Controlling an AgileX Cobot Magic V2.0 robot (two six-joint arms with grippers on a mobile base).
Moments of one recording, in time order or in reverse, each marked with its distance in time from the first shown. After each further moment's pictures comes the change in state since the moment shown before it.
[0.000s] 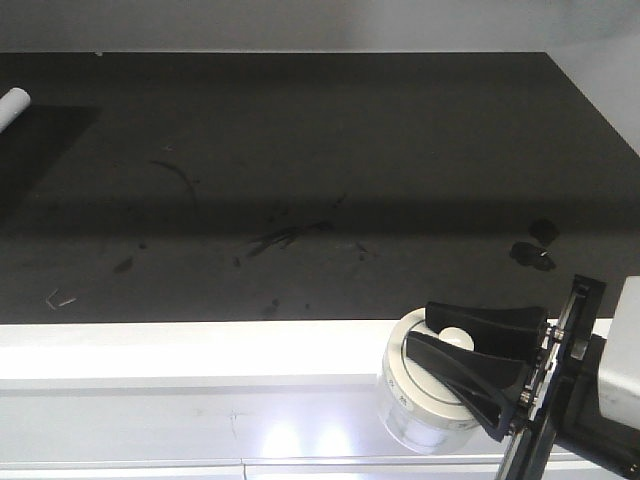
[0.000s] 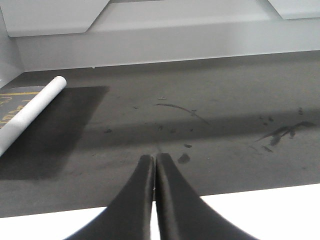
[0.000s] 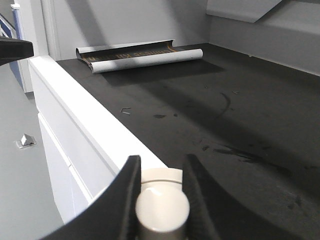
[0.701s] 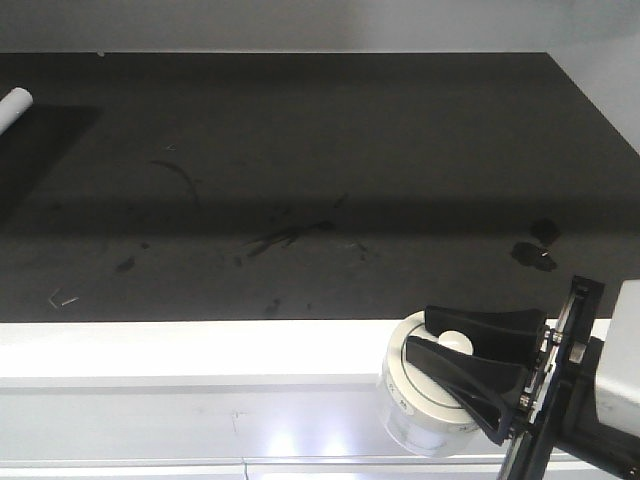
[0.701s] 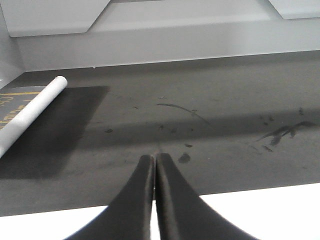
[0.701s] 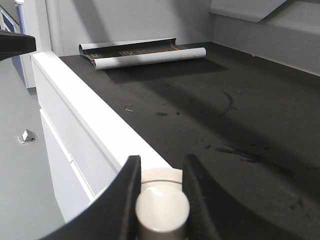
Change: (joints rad) left arm 0.000 0.000 0.000 0.000 0.000 0.000; right arm 0.000 0.000 0.000 -0.025 -0.006 0.003
